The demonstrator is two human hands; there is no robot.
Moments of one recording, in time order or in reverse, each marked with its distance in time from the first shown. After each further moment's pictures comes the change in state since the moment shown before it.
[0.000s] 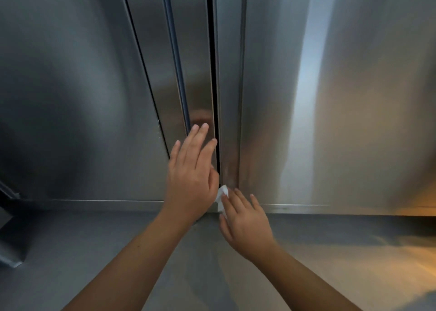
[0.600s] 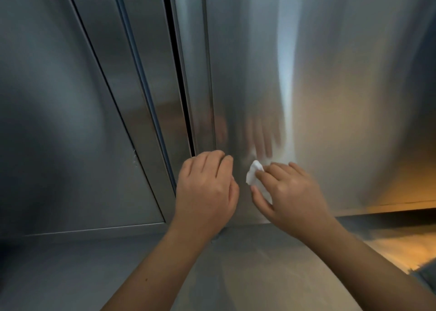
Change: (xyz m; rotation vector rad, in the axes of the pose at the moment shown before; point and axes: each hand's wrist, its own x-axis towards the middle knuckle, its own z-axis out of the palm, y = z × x) left_hand 0.041 0.051 -0.012 0.025 -0.085 0.134; right_hand 0.046 0.068 -0.133 -0.104 0.123 0.044
